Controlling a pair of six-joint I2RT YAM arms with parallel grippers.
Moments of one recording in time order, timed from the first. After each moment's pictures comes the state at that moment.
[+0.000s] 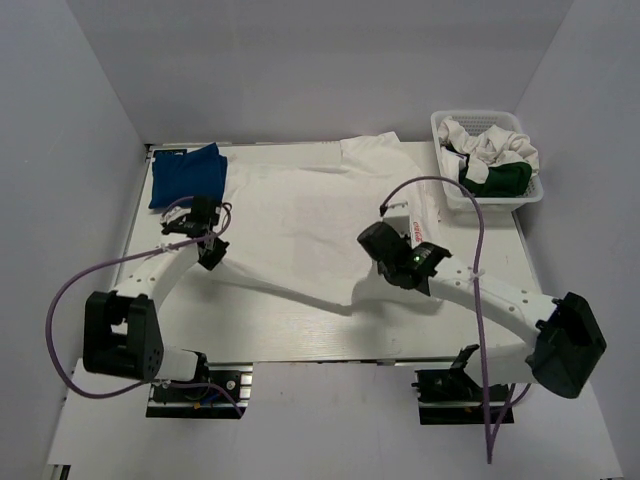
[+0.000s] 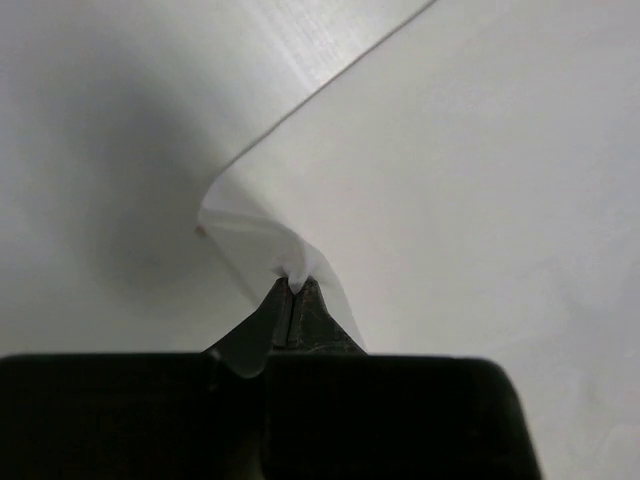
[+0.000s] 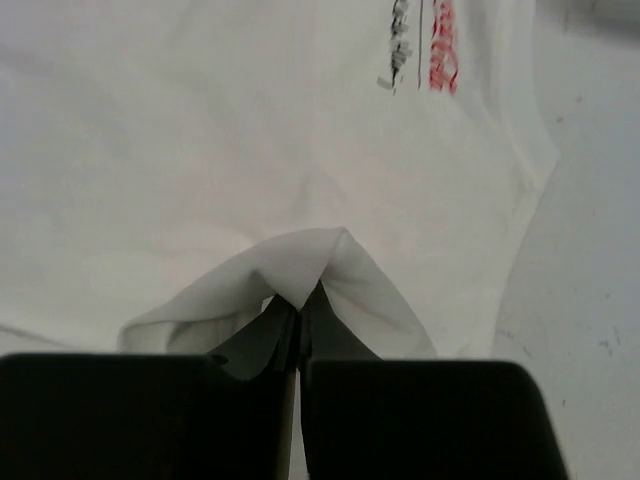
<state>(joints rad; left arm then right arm) -0.16 1.32 0.86 -0.69 -0.32 -1.03 0.92 1.26 0.91 -0.67 0.65 0.59</state>
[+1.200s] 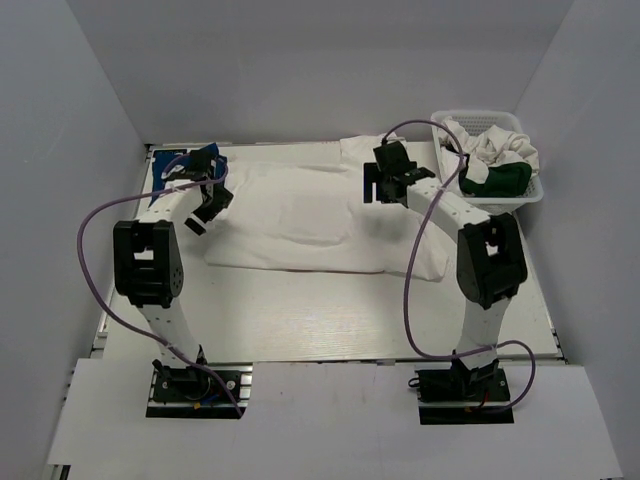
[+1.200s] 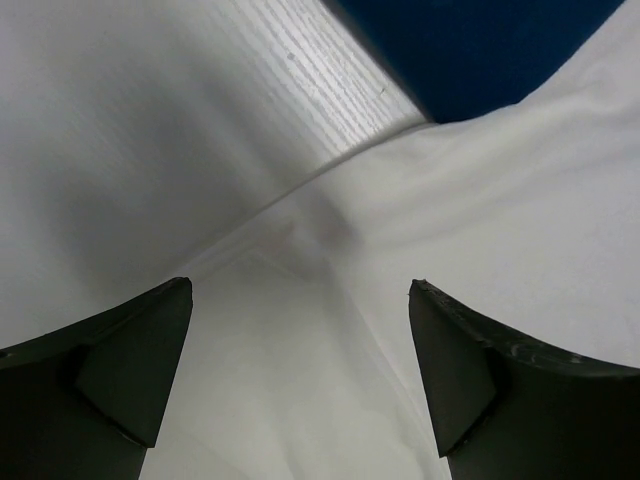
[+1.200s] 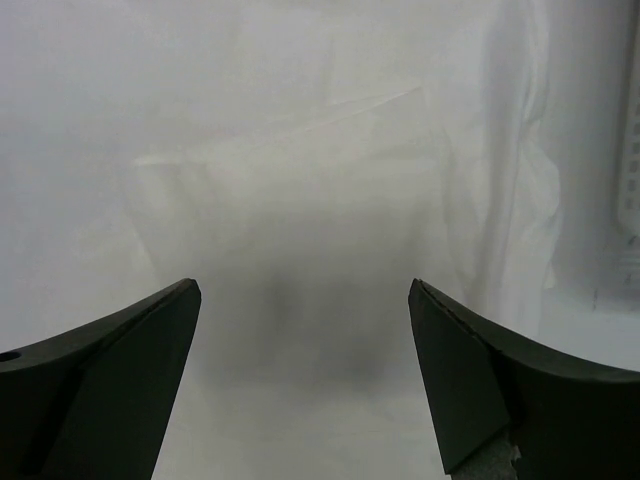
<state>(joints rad) -0.05 1.90 1.44 -0.66 -0.31 -0.92 0.43 1.95 1.55 -0.44 0.33 0.25</state>
